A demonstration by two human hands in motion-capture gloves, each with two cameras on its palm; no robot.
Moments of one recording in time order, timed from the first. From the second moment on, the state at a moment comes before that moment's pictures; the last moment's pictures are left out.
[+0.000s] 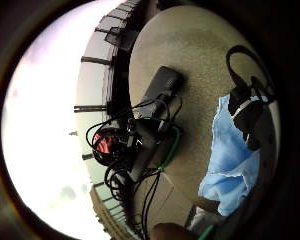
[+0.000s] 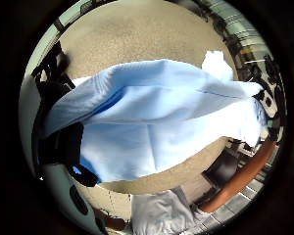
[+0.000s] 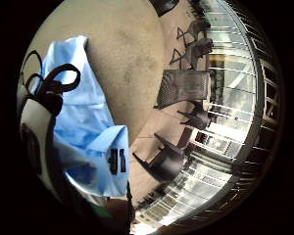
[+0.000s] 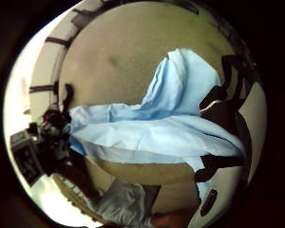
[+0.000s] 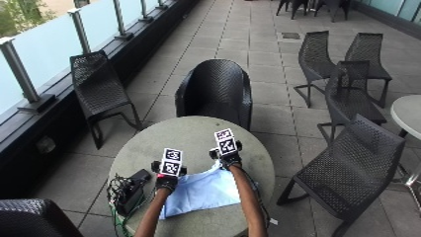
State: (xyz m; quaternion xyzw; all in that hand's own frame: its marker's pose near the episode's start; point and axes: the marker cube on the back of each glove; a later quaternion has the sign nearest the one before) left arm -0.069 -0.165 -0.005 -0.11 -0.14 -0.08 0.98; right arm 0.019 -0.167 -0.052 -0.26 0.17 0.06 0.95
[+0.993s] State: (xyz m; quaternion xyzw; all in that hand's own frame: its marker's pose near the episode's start) left arm -0.026 -0.077 0.037 -0.02 -0.05 -0.01 1.00; right arm 0.121 -0.049 0.028 -0.01 -0.37 0.19 0.91
